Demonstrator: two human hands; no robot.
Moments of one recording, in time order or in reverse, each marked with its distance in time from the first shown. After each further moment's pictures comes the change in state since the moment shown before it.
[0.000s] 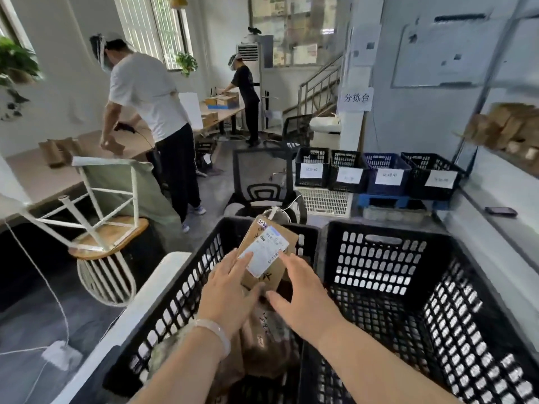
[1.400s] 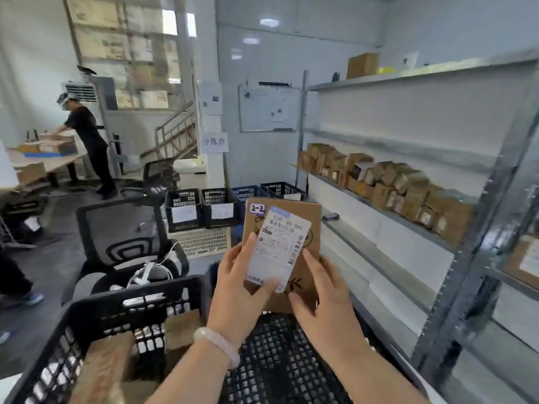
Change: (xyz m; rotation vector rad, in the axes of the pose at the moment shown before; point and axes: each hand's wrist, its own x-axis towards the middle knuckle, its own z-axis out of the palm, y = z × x) left_hand 0.031 0.186 0.029 -0.769 -0.153 0.537; right_hand -0.099 0.024 -0.134 -0.254 0.726 0.269
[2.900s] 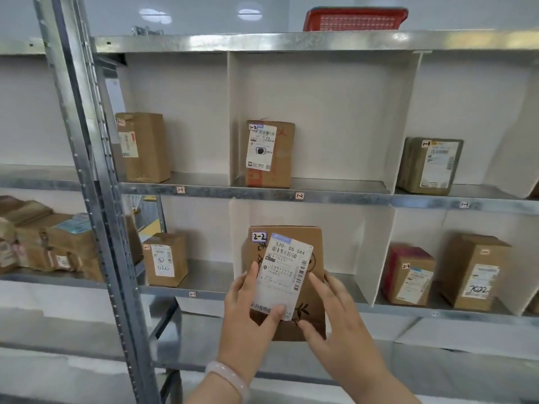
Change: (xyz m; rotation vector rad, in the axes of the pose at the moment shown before) left_hand -0.117 0.349 0.642 -0.609 -0.899 0.315; right_hand -0.218 0.334 -0.510 -0.708 0.550 0.732
